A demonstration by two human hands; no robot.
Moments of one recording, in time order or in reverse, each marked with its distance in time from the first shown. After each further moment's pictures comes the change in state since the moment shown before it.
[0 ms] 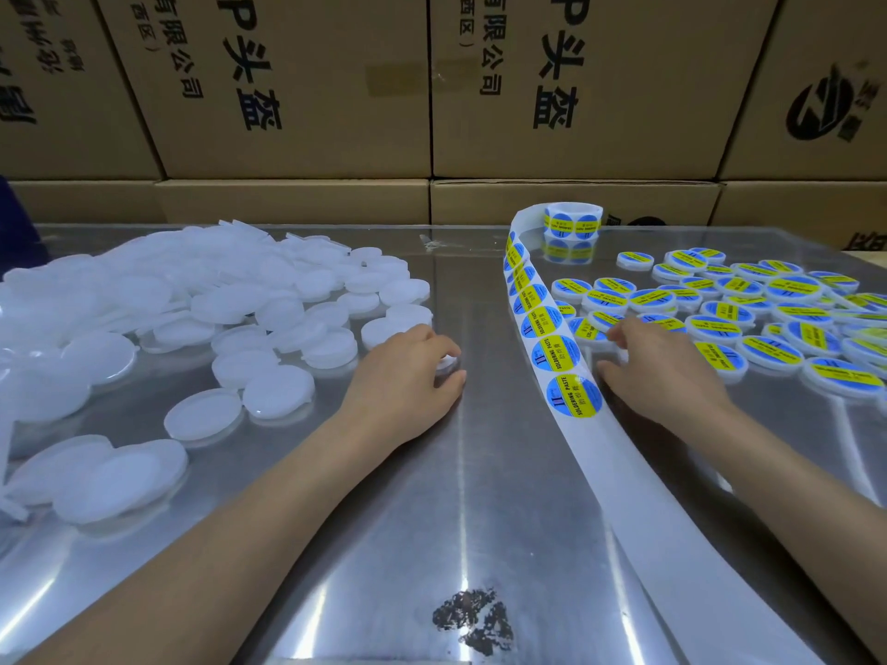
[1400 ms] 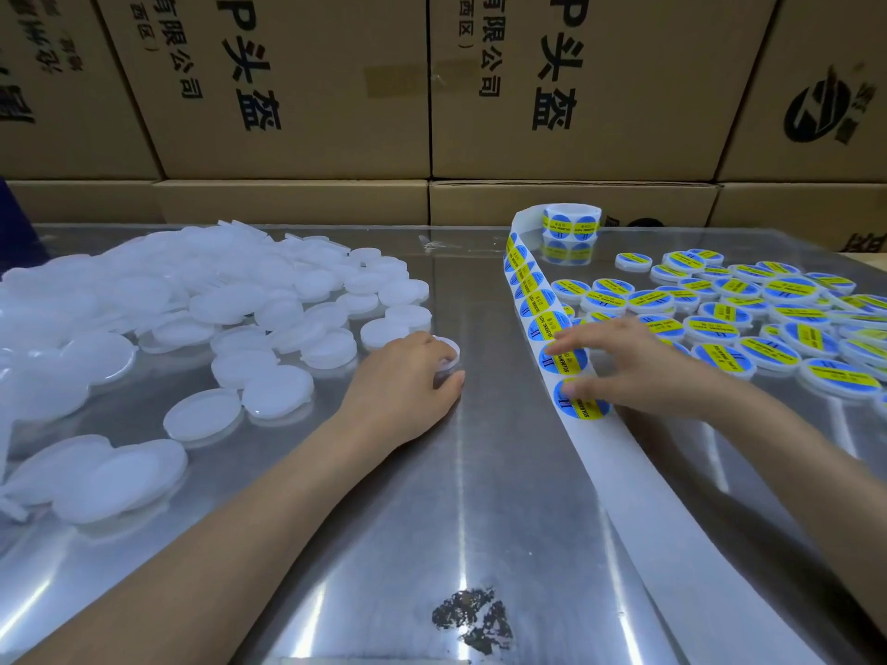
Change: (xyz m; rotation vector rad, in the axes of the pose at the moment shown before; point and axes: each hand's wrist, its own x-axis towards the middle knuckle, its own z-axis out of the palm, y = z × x) left_hand -0.002 0.000 0.000 0.024 -0.028 -0.004; right_hand 0.009 0.003 -0.008 0.259 -0.247 -0.445
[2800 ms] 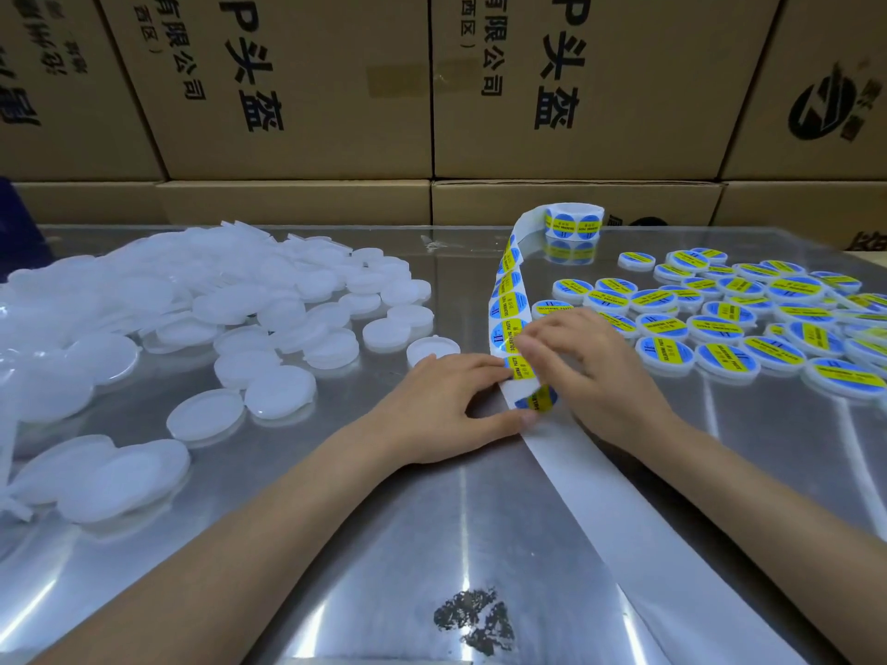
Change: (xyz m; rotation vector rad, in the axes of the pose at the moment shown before) left_hand 0.000 0.016 0.010 -0.146 -0.259 0.255; right_hand -0.006 -0.046 0.030 0.132 0.382 -0.242
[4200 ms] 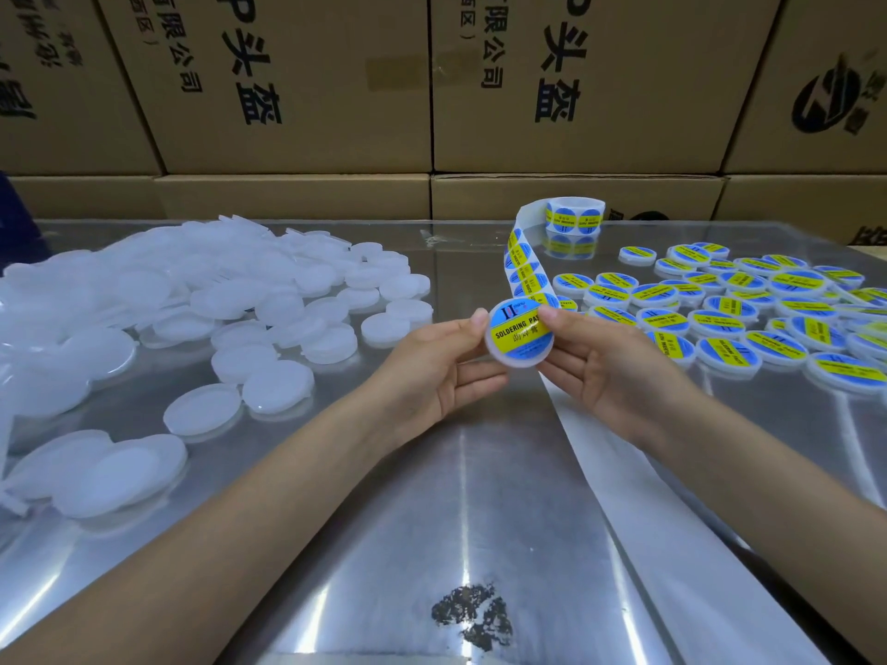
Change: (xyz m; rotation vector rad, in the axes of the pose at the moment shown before) left_hand 0.001 0.019 -0.022 -1.525 0.068 -0.365; right_hand 0.004 -0.011 -0.009 1.255 0.001 0.757
